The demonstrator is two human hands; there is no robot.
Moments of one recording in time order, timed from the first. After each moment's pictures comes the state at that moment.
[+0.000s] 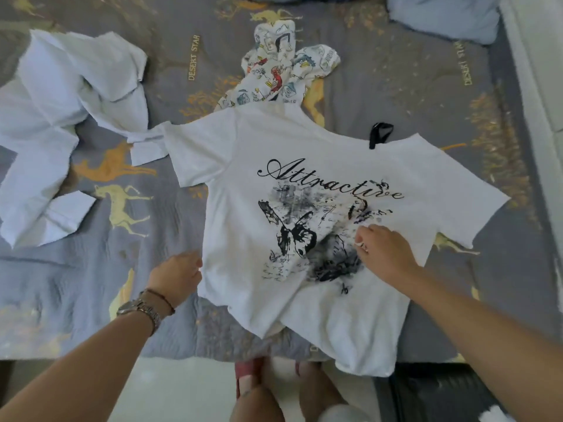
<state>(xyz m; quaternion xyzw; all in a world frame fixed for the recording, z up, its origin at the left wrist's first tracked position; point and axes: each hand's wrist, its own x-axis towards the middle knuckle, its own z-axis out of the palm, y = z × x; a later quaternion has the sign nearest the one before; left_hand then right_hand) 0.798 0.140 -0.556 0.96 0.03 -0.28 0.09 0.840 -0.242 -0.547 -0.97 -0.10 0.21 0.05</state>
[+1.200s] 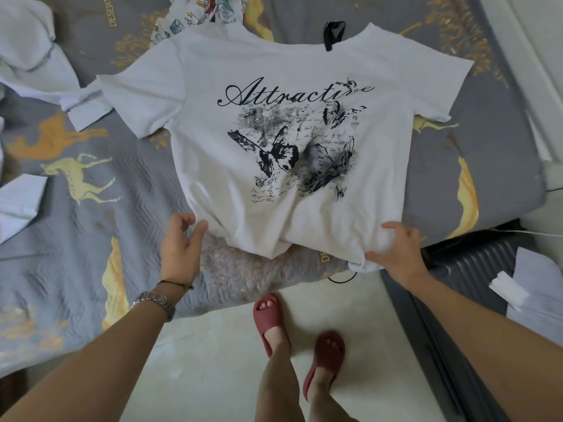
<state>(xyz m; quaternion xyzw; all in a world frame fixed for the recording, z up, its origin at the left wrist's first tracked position) 0.714 0.137 -0.607 0.89 0.05 -0.05 0.44 0.608 -0.238 -0.628 -0.86 0.34 0.16 0.36</state>
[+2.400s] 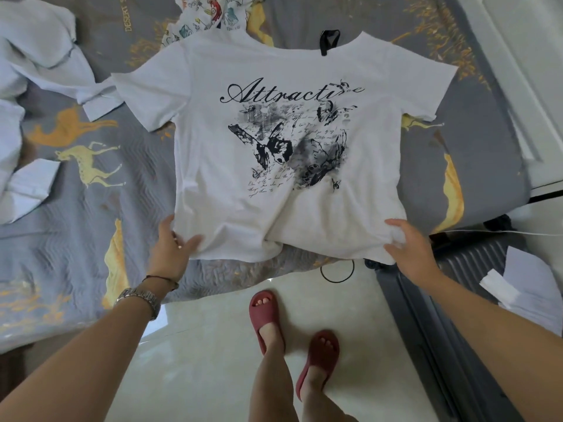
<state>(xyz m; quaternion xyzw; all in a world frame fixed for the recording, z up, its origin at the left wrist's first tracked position) 0.684 0.147 -0.590 0.89 0.13 -0.16 0.40 0.571 -0.284 -0.586 -0.87 0.27 0.06 0.41</state>
